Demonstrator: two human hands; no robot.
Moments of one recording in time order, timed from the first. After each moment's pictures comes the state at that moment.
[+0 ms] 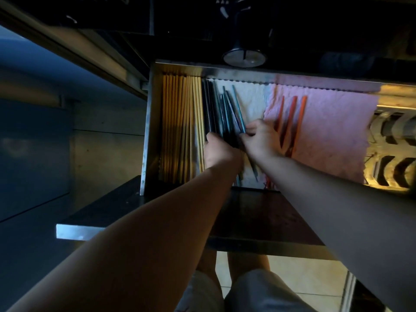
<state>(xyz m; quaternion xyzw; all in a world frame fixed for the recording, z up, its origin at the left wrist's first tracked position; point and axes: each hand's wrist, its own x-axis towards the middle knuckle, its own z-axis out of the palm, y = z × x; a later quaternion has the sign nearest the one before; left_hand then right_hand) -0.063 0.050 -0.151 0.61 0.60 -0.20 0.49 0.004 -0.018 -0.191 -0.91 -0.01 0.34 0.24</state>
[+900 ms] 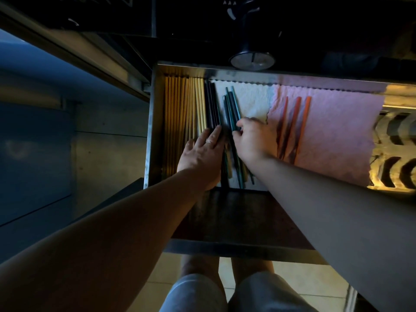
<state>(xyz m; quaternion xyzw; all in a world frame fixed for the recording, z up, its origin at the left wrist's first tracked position) -0.105 0.095 -0.160 0.89 0.16 -0.37 0.21 -0.005 0.004 -0.184 -0.94 -0.17 0.26 0.13</state>
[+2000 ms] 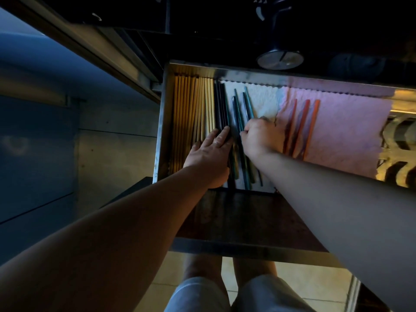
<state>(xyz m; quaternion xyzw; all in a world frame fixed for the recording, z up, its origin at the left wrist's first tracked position) -0.105 0.107 -0.162 0.86 0.15 -0.40 0.27 -0.003 0.020 -0.185 -0.95 -0.15 0.28 0.05</state>
